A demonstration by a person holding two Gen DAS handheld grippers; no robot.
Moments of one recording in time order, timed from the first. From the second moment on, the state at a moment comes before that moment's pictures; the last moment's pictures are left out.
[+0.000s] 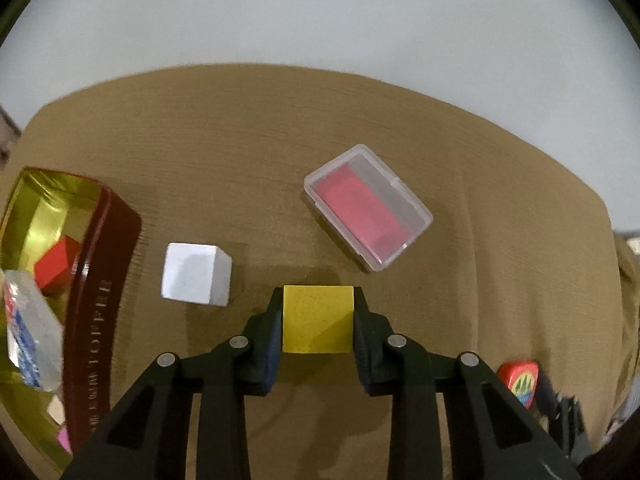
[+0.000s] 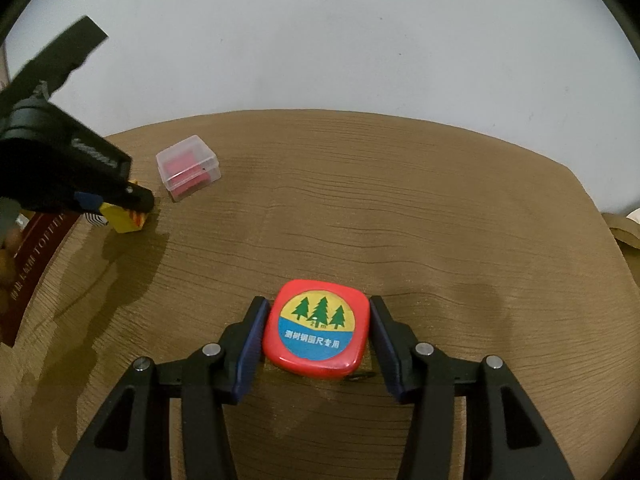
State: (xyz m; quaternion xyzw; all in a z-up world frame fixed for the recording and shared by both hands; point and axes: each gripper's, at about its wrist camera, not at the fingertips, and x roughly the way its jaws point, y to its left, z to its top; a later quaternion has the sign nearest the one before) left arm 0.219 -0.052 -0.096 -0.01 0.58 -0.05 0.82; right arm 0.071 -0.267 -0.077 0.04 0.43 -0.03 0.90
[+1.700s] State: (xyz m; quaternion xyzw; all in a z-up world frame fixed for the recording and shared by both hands) left arm 0.173 0.116 -0.045 -0.03 0.52 0.01 0.85; right arm 0.076 -0.263 -0.078 0.03 0.43 -0.03 0.90
